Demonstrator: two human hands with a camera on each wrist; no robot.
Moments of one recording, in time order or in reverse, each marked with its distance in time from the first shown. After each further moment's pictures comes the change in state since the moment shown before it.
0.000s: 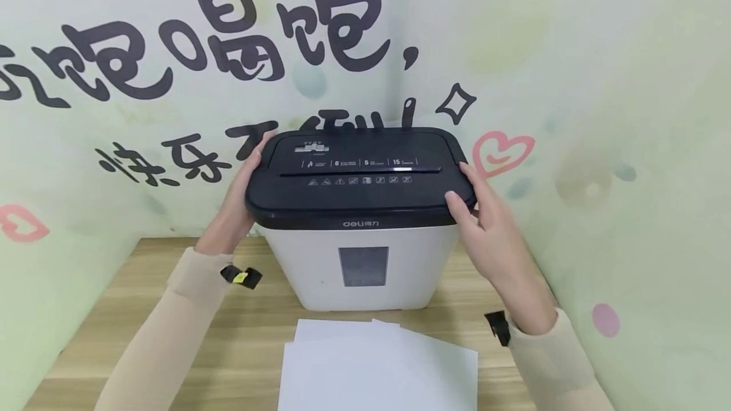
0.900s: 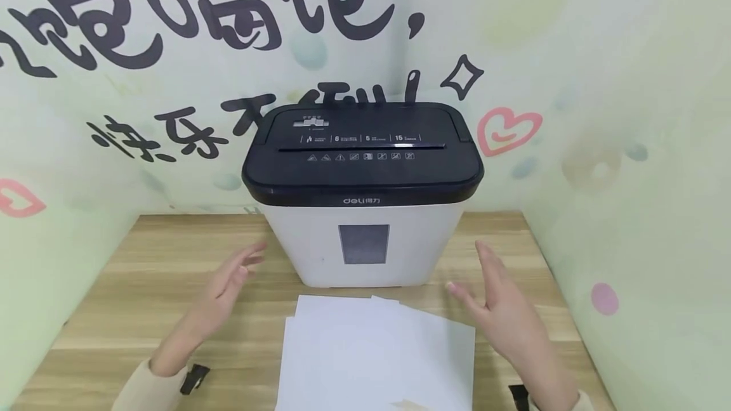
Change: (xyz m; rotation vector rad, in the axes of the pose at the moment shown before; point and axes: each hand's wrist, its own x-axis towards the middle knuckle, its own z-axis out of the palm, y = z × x) left_hand -0.172 -0.090 -0.026 0.755 -0.054 0.149; right_hand -0.109 0.070 0.028 -0.186 -0.301 0.161
